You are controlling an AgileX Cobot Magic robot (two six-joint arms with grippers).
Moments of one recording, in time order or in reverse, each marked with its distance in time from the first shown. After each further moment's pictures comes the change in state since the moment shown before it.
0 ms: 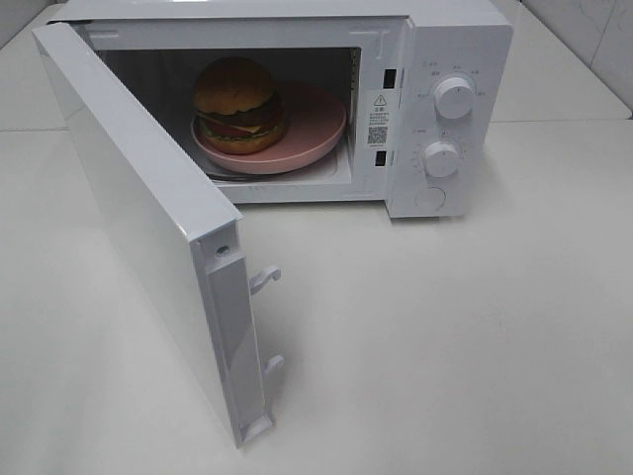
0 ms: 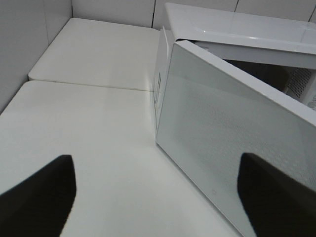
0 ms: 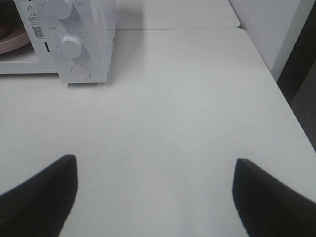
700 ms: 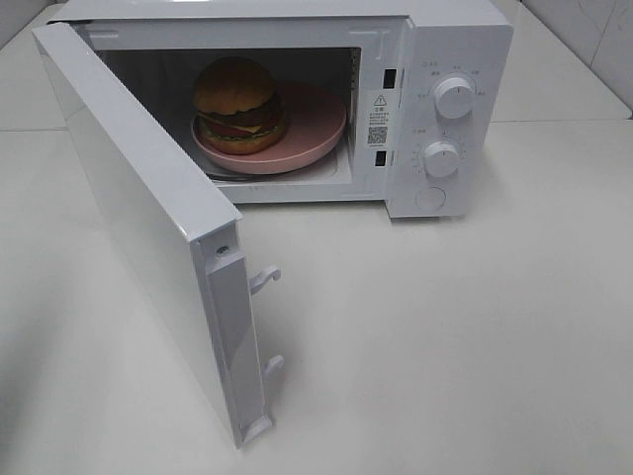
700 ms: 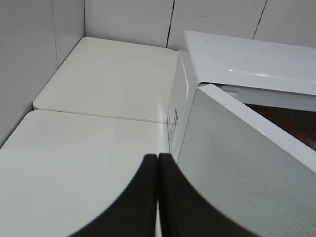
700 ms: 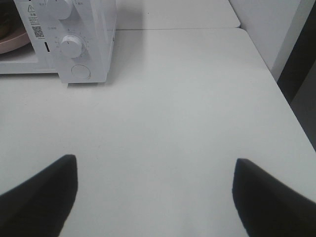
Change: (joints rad) left arm 0.000 0.485 0.038 0.019 -0.553 0.000; right arm 0.000 0.000 0.000 0.000 0.000 0.000
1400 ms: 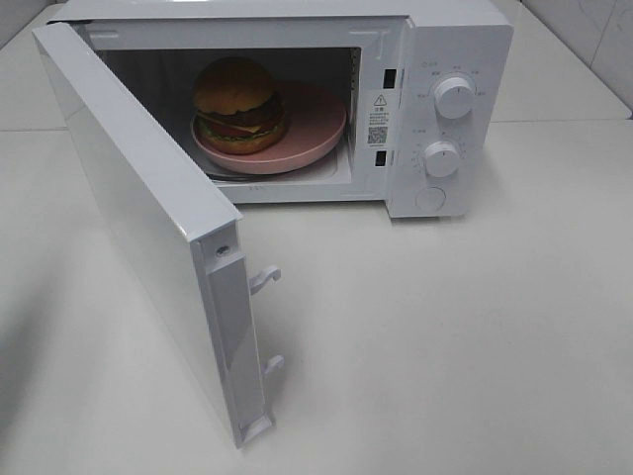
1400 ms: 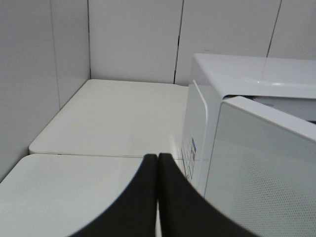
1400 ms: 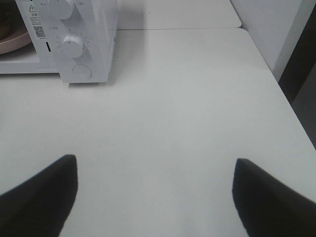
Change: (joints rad) left arm 0.000 0.440 0.263 0.110 -0.897 -0.024; right arm 0.000 0.000 0.000 0.005 0.000 -0.005
